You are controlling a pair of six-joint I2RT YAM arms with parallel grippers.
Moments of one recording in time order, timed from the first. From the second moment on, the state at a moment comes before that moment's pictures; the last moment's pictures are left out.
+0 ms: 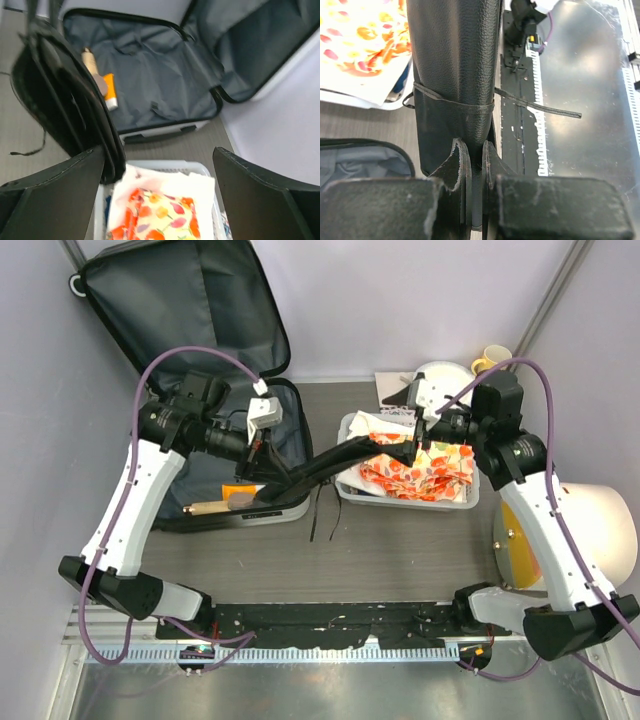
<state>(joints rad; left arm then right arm) -0.35 1.41 1.74 -1.31 1.09 0.67 0.25 1.18 1.39 -0.48 -0.93 -0.66</state>
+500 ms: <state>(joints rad) -0.39 1.40 1.72 -1.36 1.08 0.74 0.39 1.11 1.40 -0.77 -0.82 -0.84</state>
